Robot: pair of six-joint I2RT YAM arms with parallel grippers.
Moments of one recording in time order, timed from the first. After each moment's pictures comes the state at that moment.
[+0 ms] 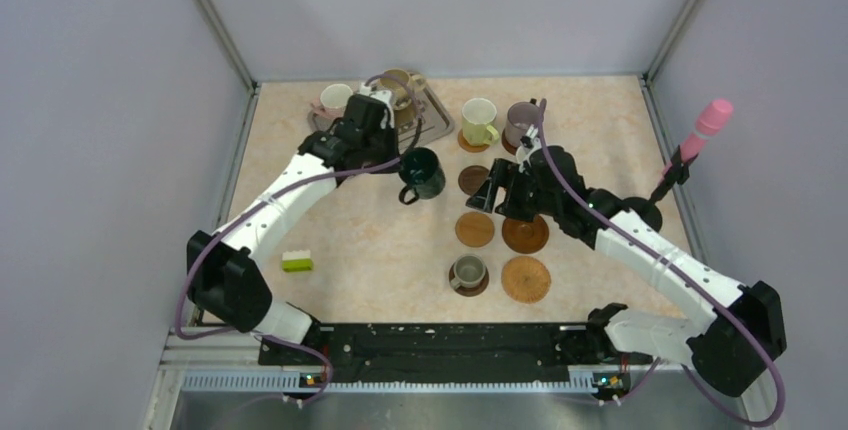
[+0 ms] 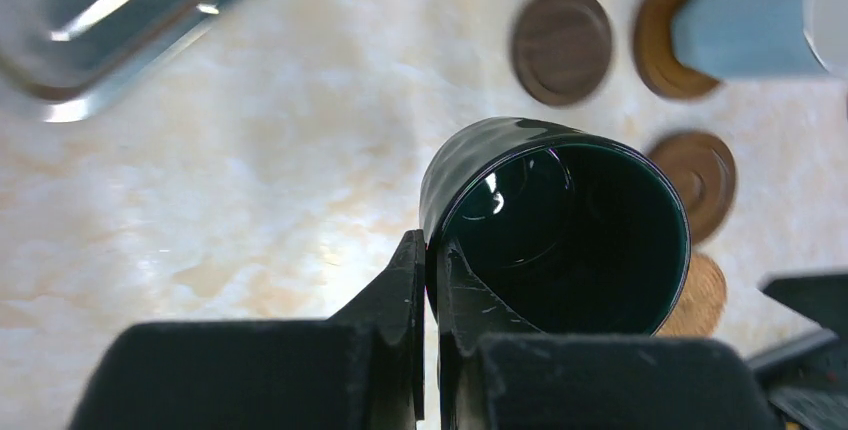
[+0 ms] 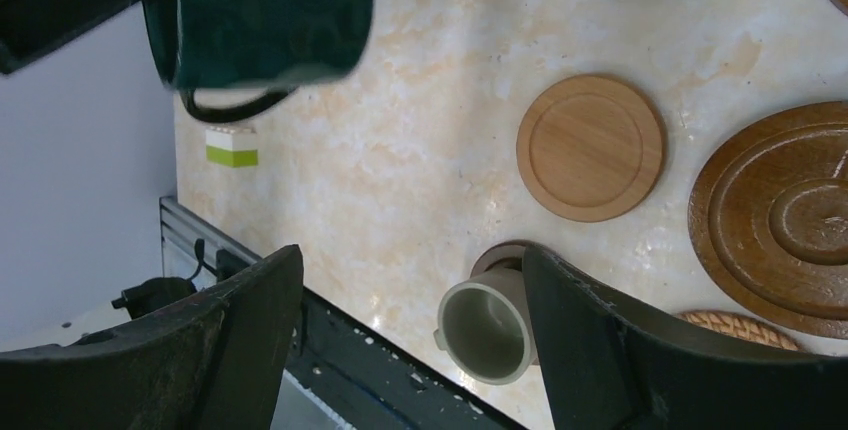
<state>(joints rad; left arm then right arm) -0.42 1.48 1.33 -0.63 0.03 -0.42 0.60 1.10 0.87 -0.38 -0.17 0.75</state>
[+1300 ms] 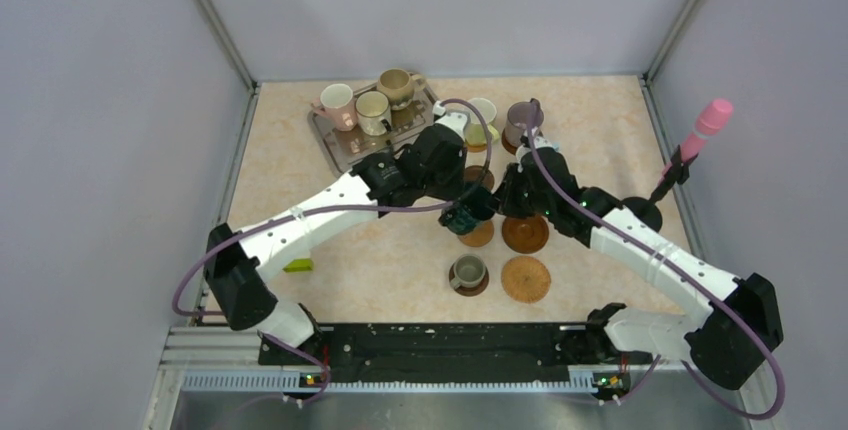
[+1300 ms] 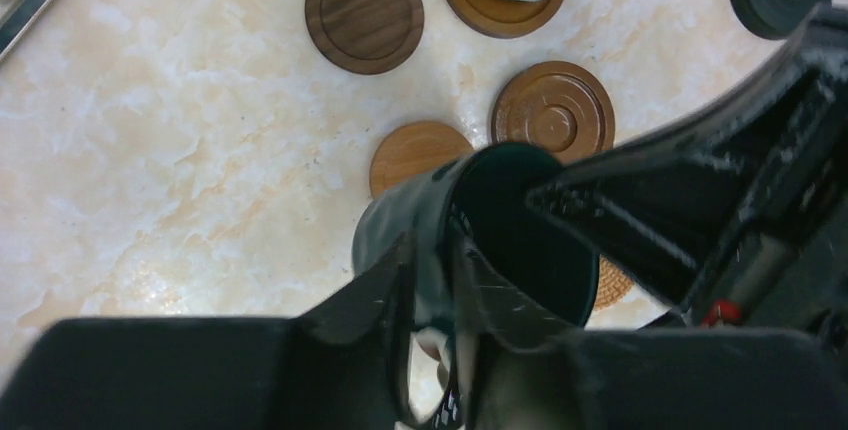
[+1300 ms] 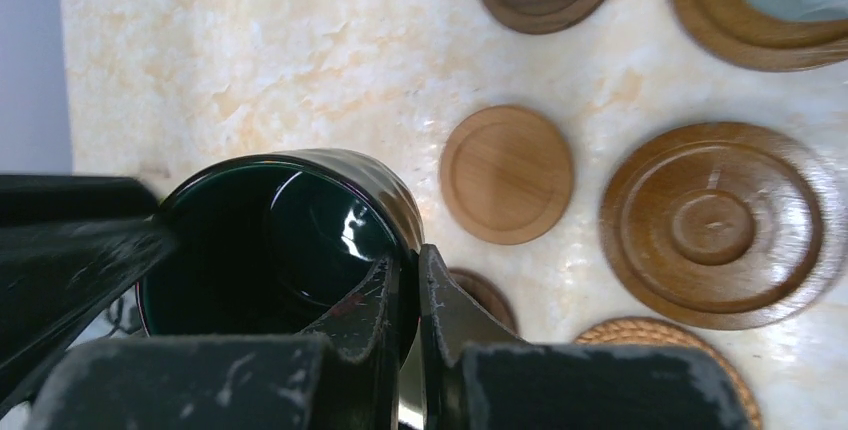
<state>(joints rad) -0.92 1.54 1.44 -0.63 -0.21 -0.49 0.64 1.15 0.88 -0.40 0.01 0.73</state>
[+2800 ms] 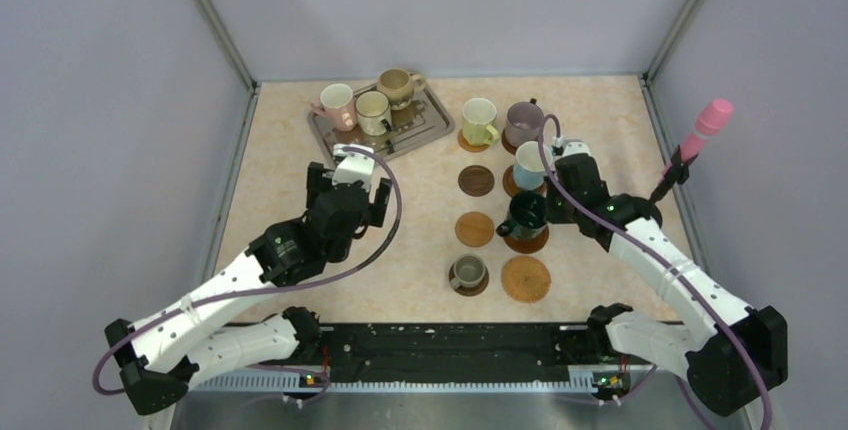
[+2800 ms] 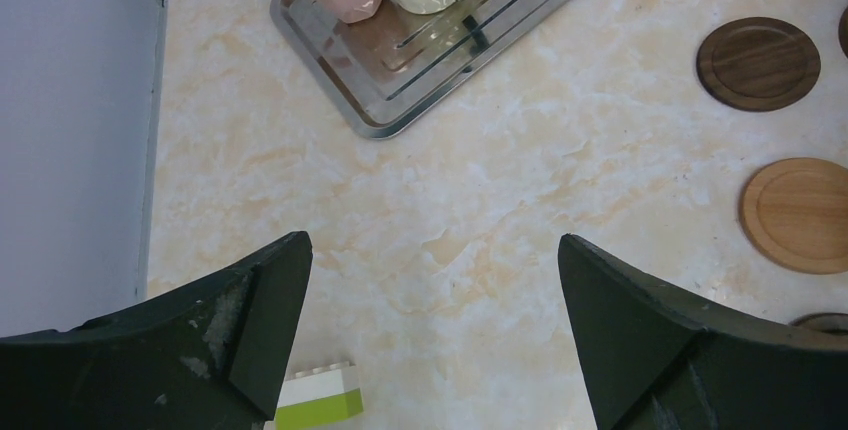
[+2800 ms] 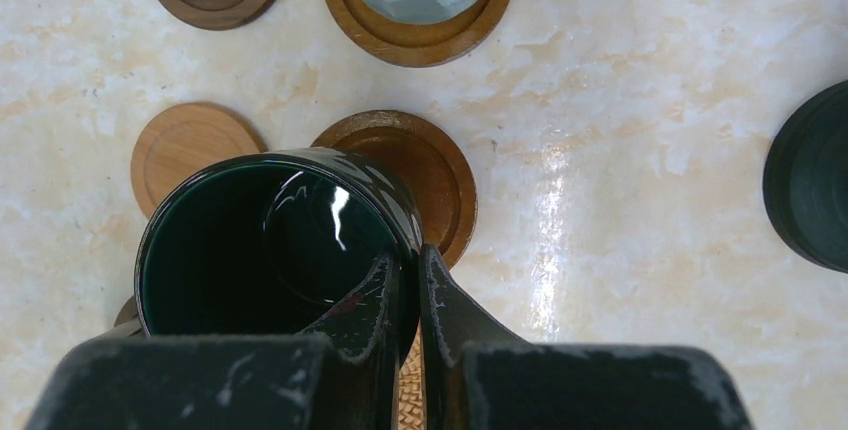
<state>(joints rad) -0.92 0.88 0.94 -0.58 -0.78 -0.17 0.44 1.04 0.82 -0.59 0.21 0.33</state>
